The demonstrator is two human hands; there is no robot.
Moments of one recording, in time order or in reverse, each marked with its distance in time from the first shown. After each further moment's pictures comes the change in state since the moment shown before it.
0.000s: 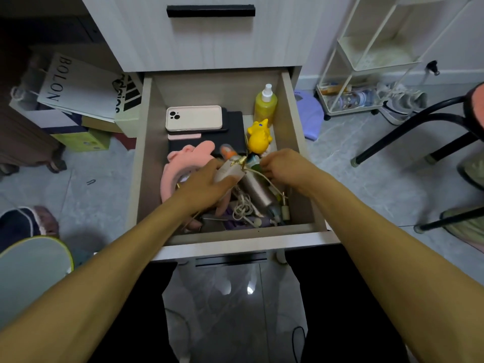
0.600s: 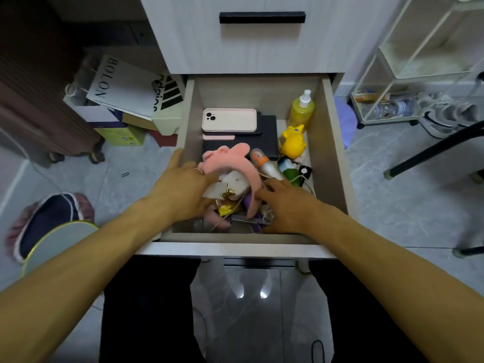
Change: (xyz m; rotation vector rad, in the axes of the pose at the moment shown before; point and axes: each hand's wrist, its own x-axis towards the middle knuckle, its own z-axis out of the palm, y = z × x) left_hand -0.039 -0.036 -0.073 1.096 0.024 0.175; right_hand -0.013 0.007 0.061 -1.026 -0.144 -0.527
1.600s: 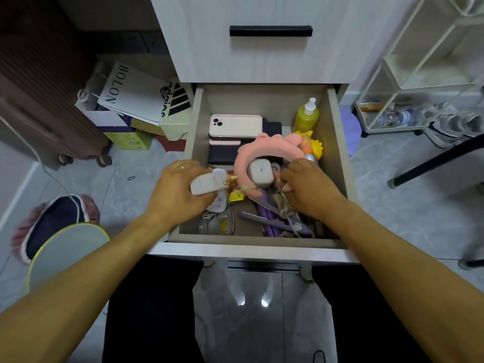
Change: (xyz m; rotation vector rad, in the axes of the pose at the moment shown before) left_hand -0.012 -0.010 0.029 -0.649 0.492 -0.201; right_hand 0.013 0.039 -0.013 -0.044 0.417 -0.025
